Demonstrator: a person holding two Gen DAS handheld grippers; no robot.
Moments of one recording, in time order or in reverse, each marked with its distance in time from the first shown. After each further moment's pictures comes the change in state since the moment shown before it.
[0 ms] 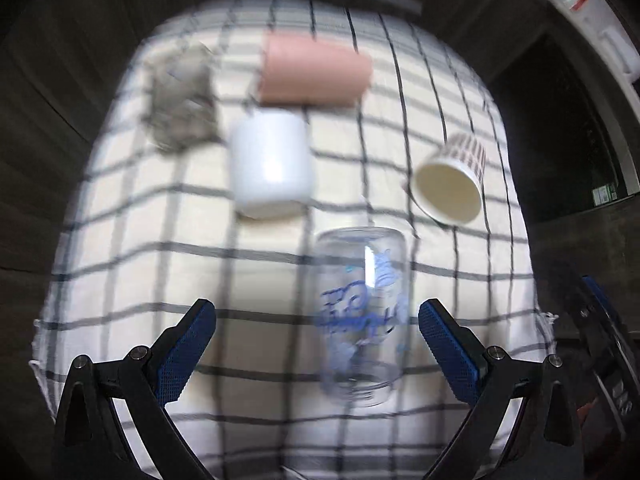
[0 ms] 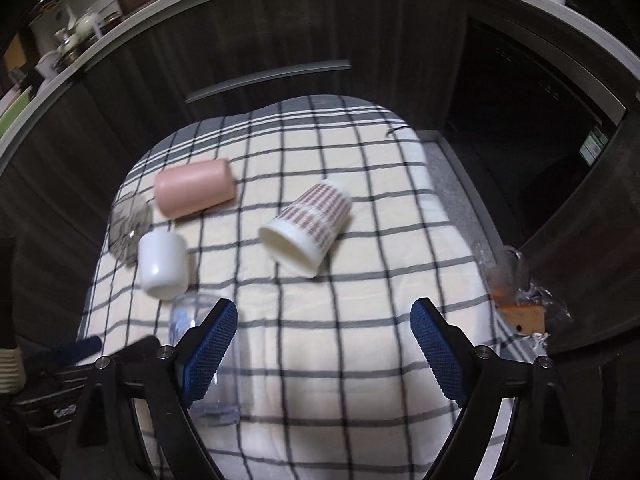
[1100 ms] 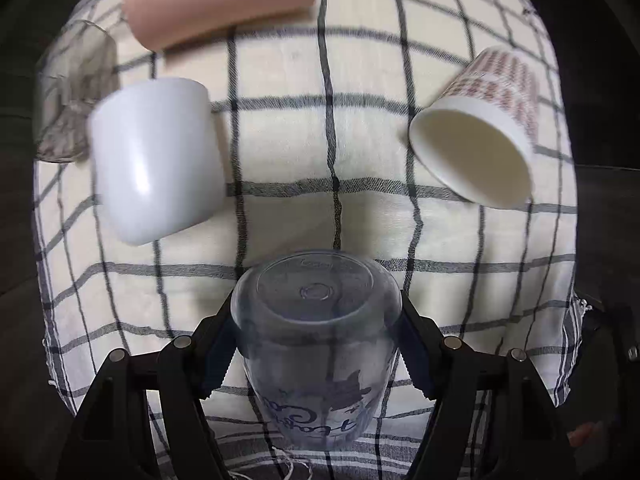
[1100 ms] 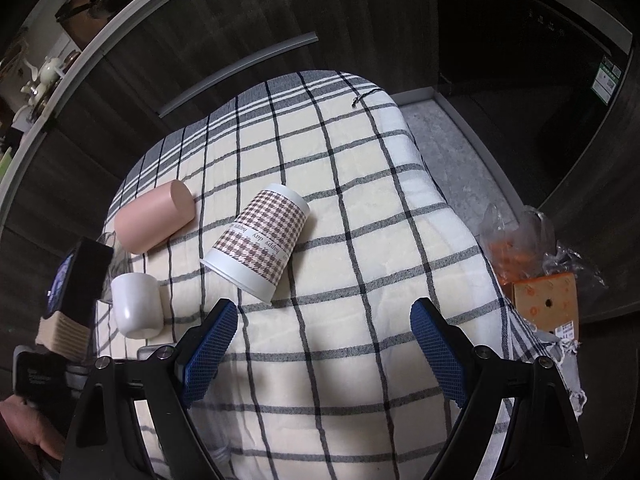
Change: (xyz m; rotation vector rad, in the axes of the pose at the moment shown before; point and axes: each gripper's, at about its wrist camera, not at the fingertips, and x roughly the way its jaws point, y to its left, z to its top) left arm 0.069 -0.054 0.018 0.068 0.293 0.154; right arm 0.055 -0.059 0.021 0.155 0.086 0.105
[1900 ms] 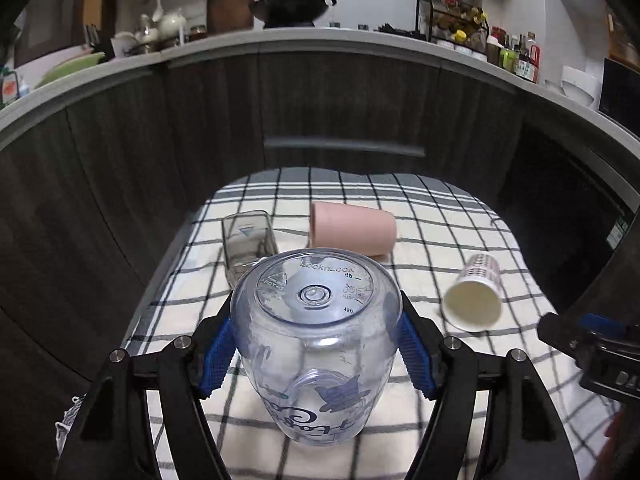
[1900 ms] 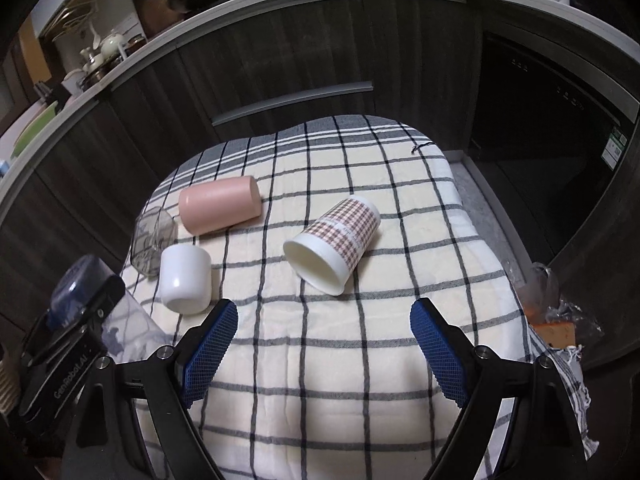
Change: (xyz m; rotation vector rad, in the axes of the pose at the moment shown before) left arm -0.090 0.077 -0.111 -0.061 -1.029 0.064; right arm -0.036 0.063 -0.053 -0.193 -0.188 0.021
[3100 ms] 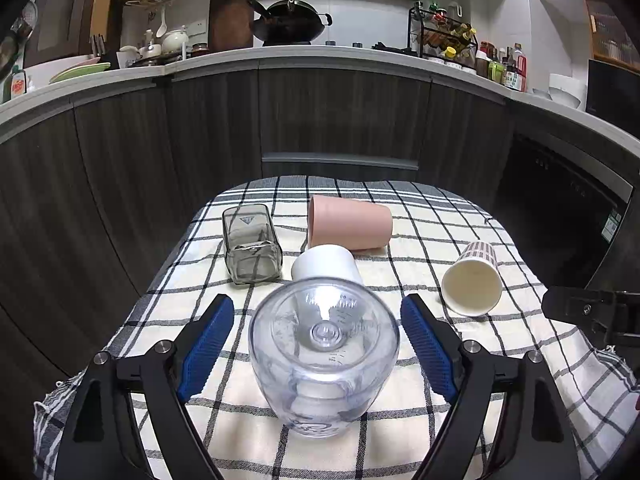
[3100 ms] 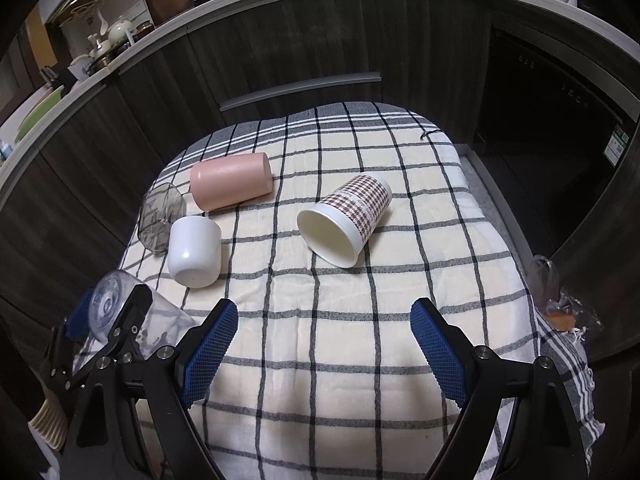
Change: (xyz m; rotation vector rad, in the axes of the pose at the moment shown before) left arm -0.008 -0.001 -0.040 0.005 -0.092 -0.013; right arm -0.006 0.010 -0.017 -0.025 0.023 0.005
